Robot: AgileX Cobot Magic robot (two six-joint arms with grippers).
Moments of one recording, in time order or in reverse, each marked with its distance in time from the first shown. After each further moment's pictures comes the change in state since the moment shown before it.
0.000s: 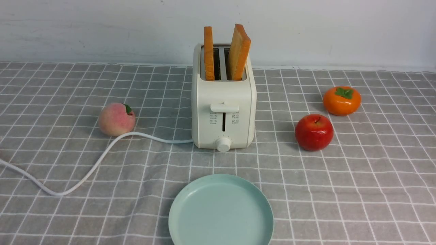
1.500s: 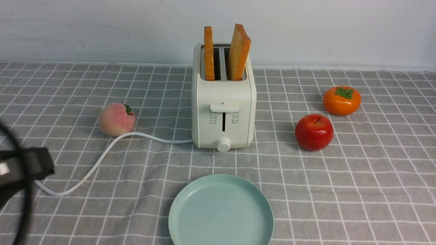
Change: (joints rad) right arm 0.010 0.013 -0.240 0.400 -0.132 0.320; left arm -0.001 0.679 -0.802 -0.459 0.400 0.177
